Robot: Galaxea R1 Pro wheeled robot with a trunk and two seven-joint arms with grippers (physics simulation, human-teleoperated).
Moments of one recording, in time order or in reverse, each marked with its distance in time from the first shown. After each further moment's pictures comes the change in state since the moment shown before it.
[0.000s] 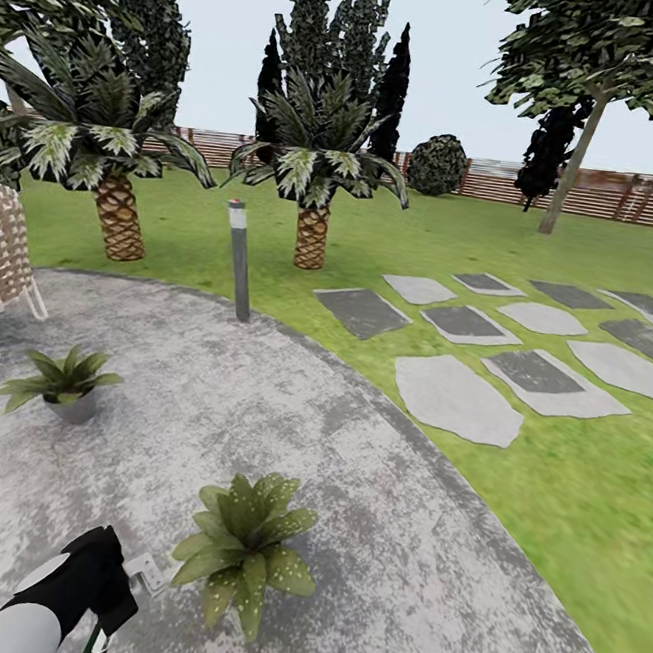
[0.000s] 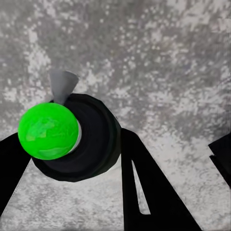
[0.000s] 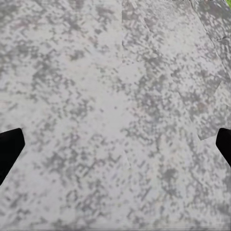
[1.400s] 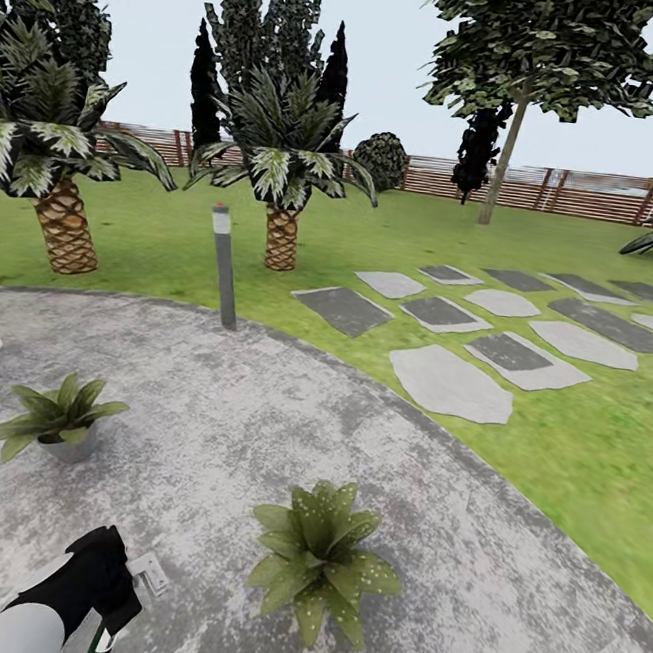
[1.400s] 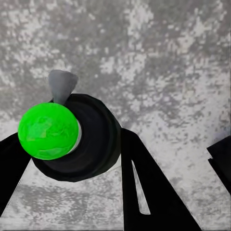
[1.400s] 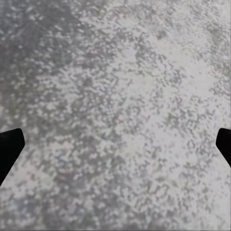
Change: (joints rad) left arm -0.001 -0.009 -0.002 -0.002 0.000 0.000 0.000; right arm 0.000 0.002 0.000 -0.002 -0.001 0.001 0.001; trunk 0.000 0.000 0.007
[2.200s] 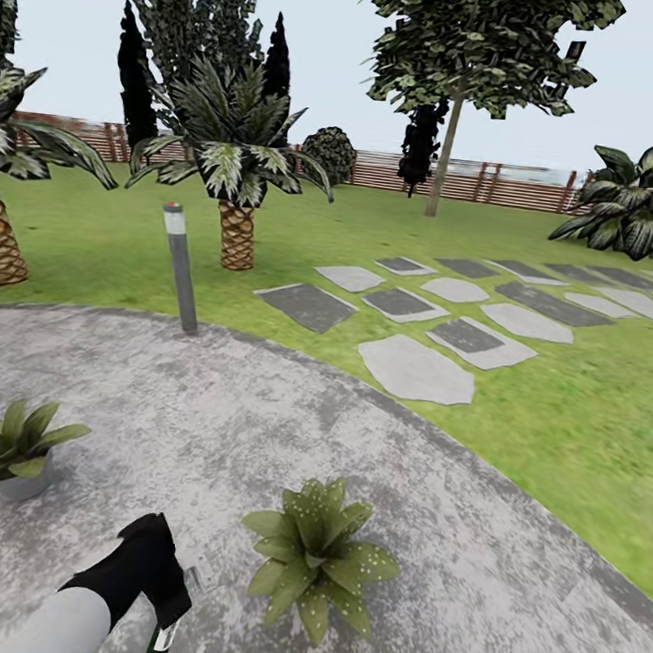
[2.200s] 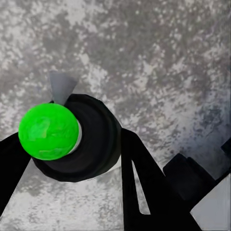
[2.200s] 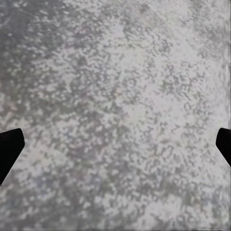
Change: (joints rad) left arm -0.042 -0.097 -0.129 0.000 0.026 0.004 -0.144; right arm 0.000 -0.007 -0.009 -0.003 -0.005 -0.001 -0.001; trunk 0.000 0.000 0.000
